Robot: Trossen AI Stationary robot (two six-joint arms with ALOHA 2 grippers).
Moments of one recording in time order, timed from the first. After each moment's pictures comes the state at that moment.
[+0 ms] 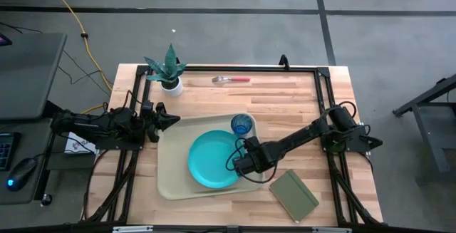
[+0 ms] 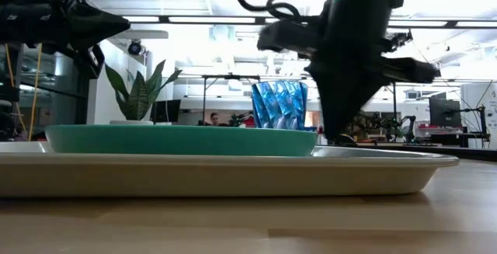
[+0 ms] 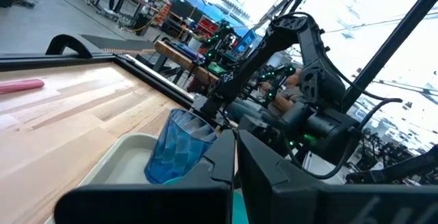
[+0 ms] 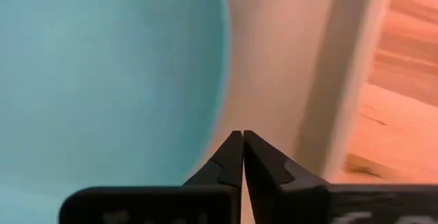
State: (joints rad) left arm 0.04 0.08 0.01 0.15 -0.19 -0.55; right arm 0.37 1.98 1.42 -0.85 0.27 1.59
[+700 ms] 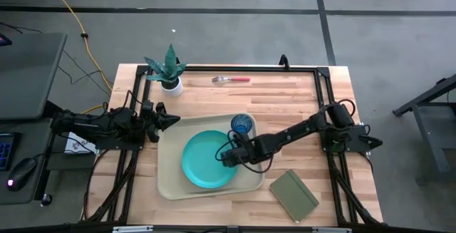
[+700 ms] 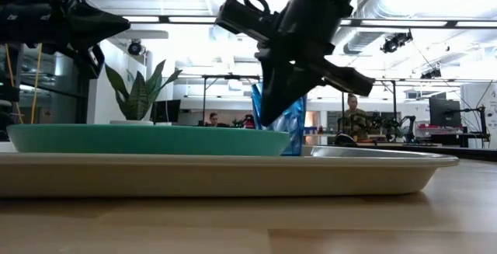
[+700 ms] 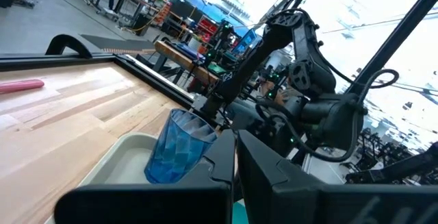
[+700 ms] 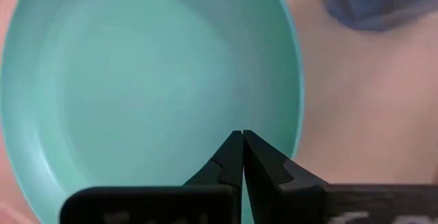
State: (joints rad) left arm 0.04 0.08 0.01 0.15 -0.19 -0.55; right arm 0.30 1.98 1.42 -0.58 0.28 1.47
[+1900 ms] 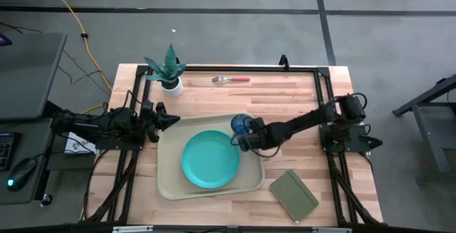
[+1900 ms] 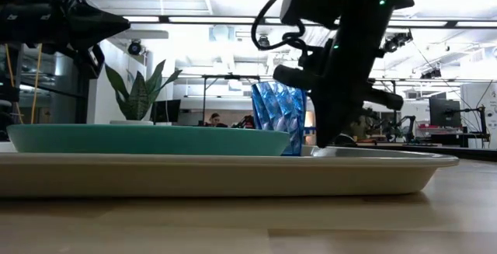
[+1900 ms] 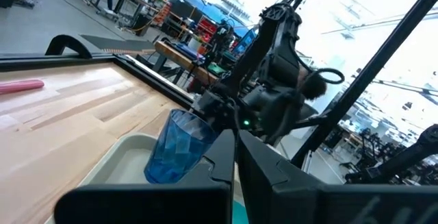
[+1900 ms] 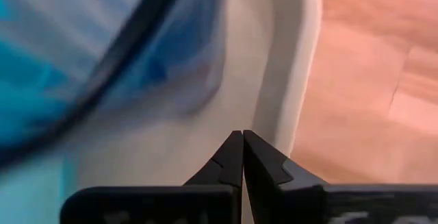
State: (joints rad) left arm 0.04 0.08 0.01 0.15 -0.19 -0.55; right arm 0.18 1.83 1.12 -0.63 0.38 1.36
